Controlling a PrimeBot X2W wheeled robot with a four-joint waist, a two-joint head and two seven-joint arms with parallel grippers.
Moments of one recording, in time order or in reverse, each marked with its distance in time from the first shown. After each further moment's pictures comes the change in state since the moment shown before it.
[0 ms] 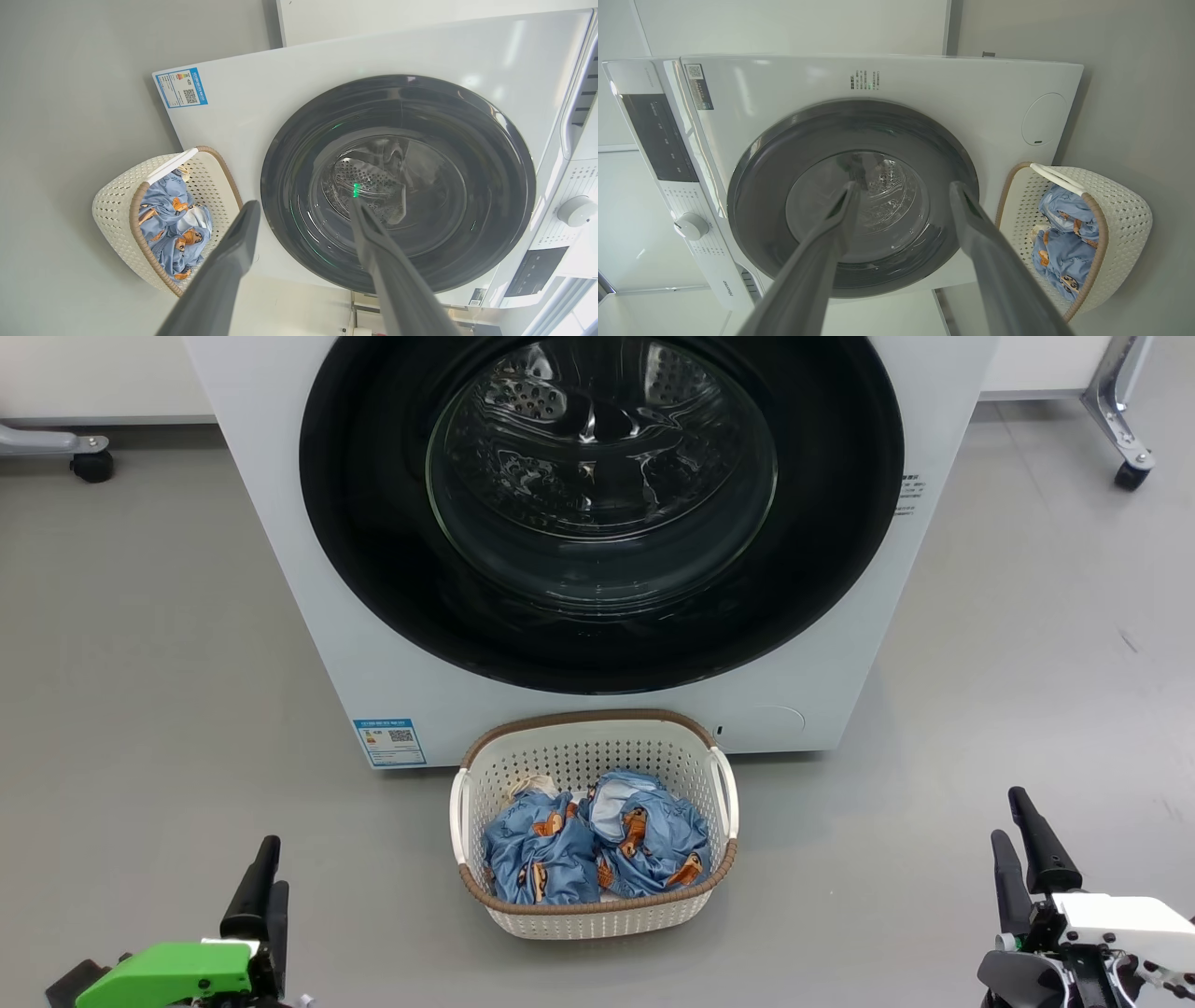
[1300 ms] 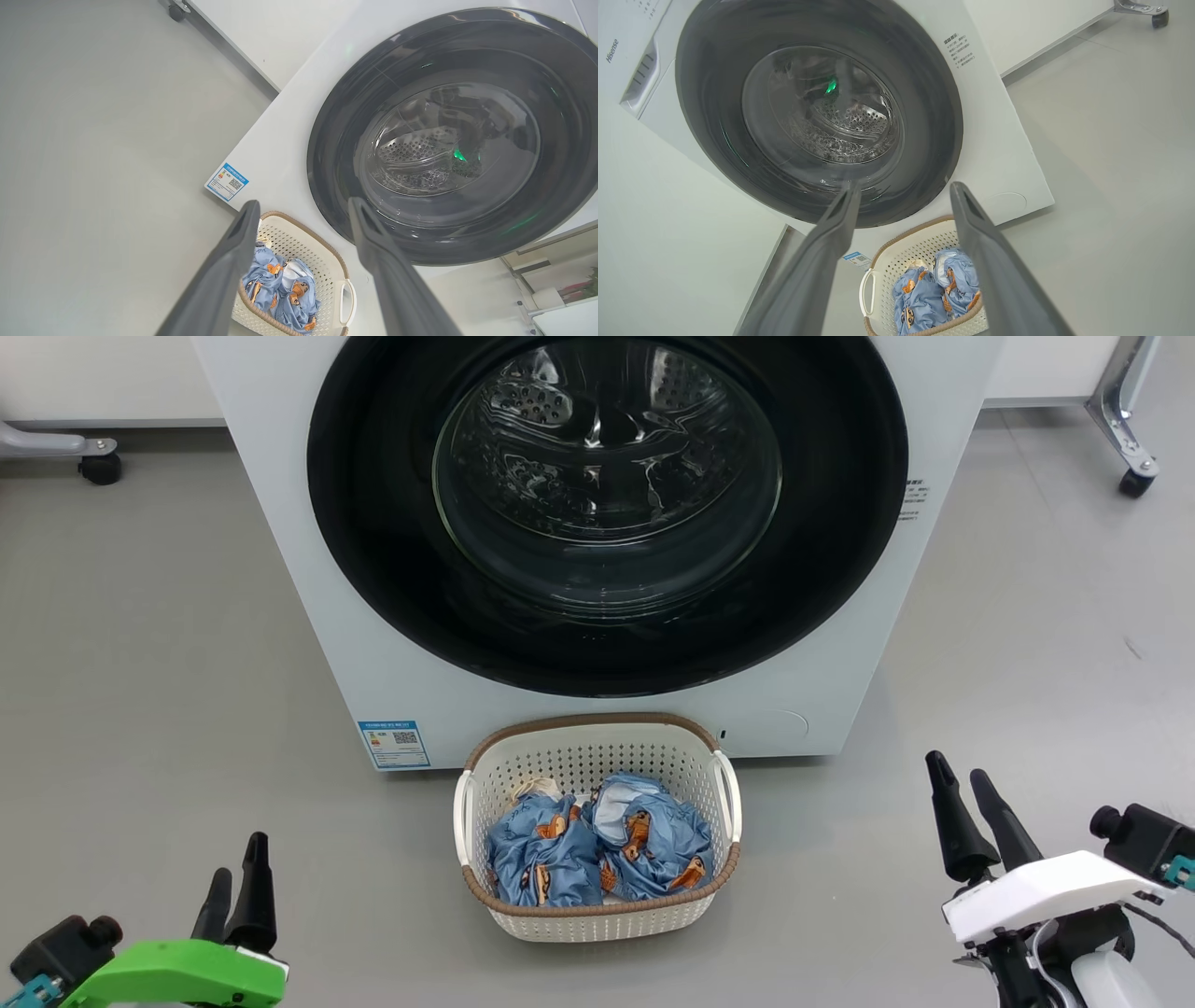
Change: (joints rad) left arm 0.039 0.086 -0.071 -0.066 0.565 0.009 -0.135; right arm -0.017 -0.126 0.240 -0.107 -0.738 -0.010 -0.116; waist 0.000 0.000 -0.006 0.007
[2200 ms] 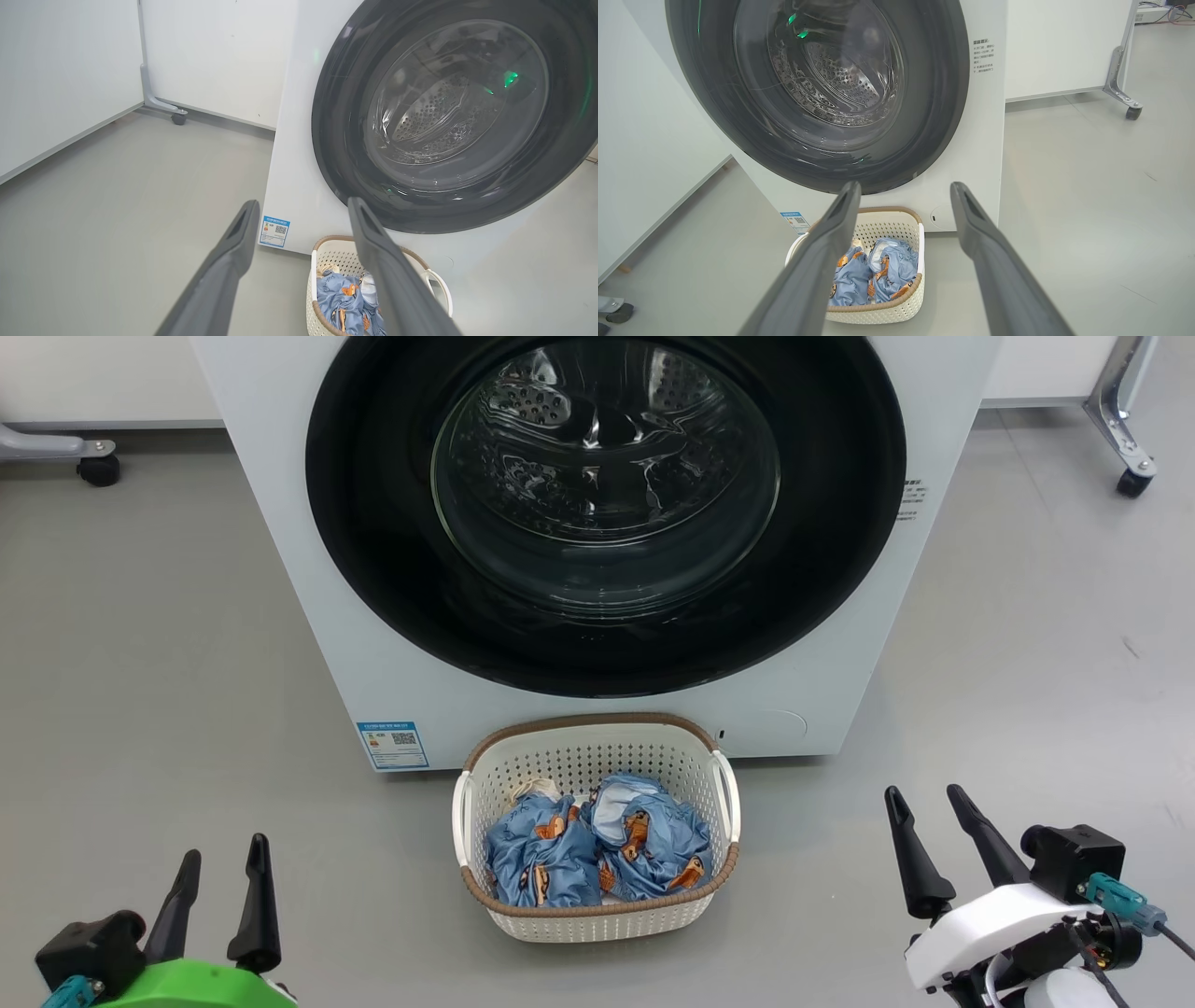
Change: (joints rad) left arm 0.059 0.025 0.006 -0.085 0.477 0.002 -0.081; right arm 0.004 -0.027 0.099 0.048 -0.361 -0.034 -0.079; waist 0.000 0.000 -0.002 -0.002
